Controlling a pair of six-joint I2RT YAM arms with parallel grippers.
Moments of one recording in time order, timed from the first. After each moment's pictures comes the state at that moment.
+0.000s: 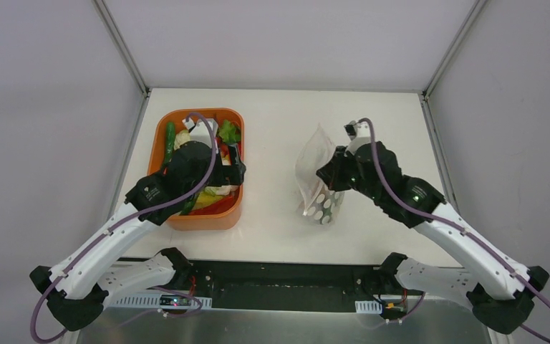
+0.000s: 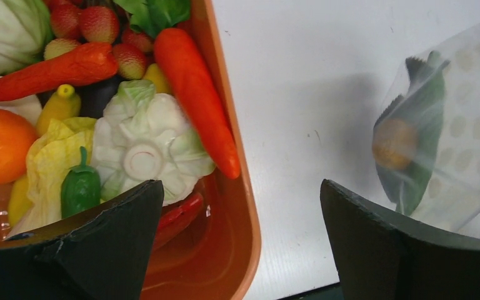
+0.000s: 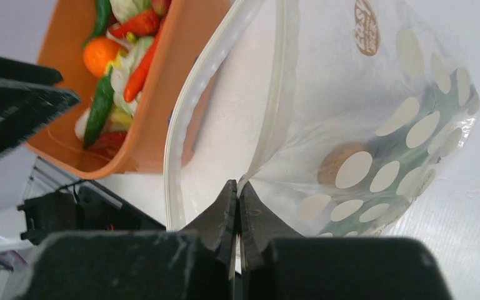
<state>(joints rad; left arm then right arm) -0.76 0.91 1.08 -0.69 -0.38 -0.51 0.84 0.92 1.11 -0.64 0.19 0.57</state>
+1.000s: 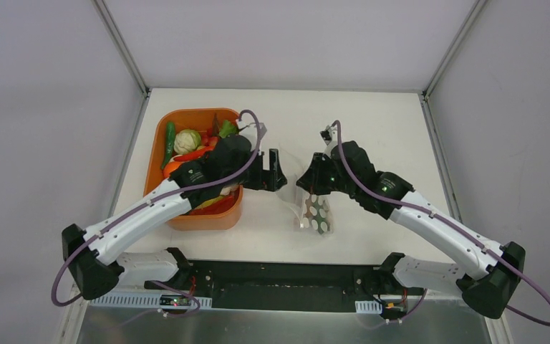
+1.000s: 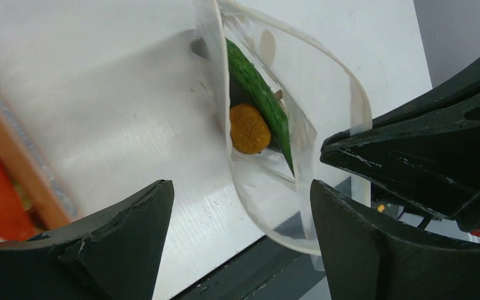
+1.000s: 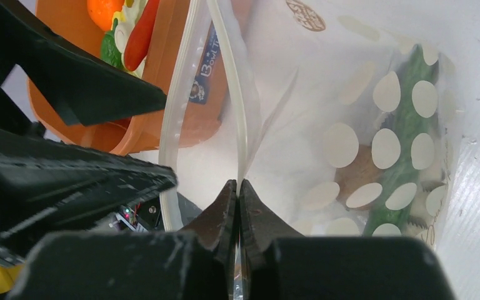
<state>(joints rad) -0.82 1.12 1.09 -0.53 -0.05 -0.61 0.84 1.10 1.02 -0.50 -0.03 0.67</state>
